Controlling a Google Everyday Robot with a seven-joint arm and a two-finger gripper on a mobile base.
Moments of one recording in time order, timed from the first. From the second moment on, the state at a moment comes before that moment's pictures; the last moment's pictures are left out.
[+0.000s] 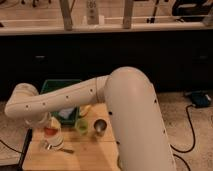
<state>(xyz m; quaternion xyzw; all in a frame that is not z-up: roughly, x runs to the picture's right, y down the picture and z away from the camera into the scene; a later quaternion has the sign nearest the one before) -0.288 0.198 0.711 -0.23 -0.22 -0.69 0.65</state>
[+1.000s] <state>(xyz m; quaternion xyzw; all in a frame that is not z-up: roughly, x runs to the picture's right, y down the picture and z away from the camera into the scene) -0.272 0.193 0.703 -0.23 -0.21 -0.67 0.67</state>
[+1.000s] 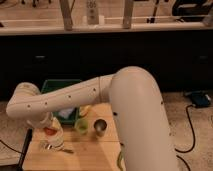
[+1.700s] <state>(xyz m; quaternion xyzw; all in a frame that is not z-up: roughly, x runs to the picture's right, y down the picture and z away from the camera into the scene) -0.268 0.190 0.698 -0.23 -0.22 -0.67 0.67</state>
